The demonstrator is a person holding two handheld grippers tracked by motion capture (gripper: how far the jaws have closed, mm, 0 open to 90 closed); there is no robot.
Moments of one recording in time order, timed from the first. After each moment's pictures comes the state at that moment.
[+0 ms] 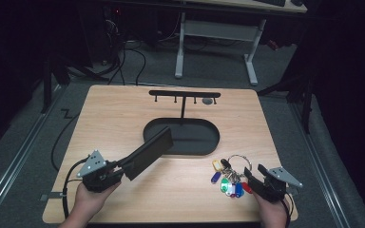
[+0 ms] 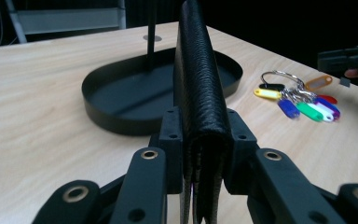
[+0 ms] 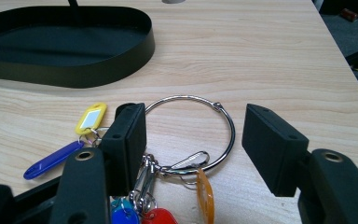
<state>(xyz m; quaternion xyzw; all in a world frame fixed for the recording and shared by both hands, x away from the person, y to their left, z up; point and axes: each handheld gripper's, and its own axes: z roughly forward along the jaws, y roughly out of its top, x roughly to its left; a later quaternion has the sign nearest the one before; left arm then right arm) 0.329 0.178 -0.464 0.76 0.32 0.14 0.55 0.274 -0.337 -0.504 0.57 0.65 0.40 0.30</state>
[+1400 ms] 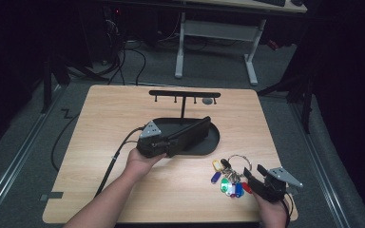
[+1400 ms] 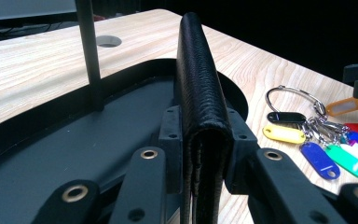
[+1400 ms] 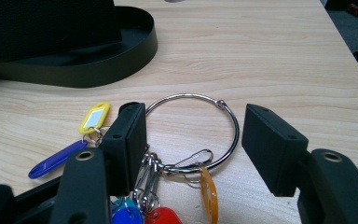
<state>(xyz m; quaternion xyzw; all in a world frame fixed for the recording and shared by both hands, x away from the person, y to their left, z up) 0.428 0.054 -0.480 0.79 0.28 0.09 0.54 0.275 -0.338 -0.506 0.57 0.65 0.41 0.29</state>
